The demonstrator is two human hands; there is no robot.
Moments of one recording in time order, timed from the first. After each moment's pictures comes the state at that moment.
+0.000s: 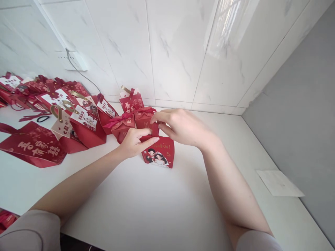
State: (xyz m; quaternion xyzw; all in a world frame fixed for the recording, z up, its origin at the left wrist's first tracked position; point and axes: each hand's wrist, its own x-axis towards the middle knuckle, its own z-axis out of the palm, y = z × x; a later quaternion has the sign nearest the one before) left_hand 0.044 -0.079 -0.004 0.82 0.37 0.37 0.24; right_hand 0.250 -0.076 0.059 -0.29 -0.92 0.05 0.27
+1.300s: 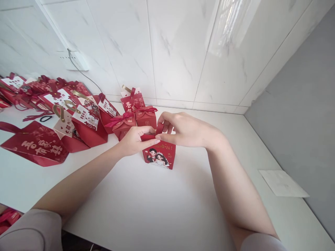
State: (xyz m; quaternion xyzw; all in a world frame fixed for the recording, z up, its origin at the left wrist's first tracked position) left_hand 0.041 -0.081 0.007 0.80 0.39 0.32 0.32; right_hand 0.255 -0.081 0.066 -0.36 -0.89 0.22 0.17
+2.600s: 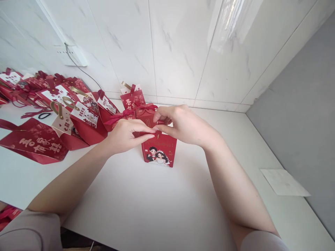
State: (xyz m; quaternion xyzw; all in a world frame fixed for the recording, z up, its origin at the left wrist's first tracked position) left_hand 0.025 -0.084 0.024 0.87 0.39 0.28 0.12; right_hand 0.247 -0.077 0.058 -0.32 -0.89 0.17 0.28
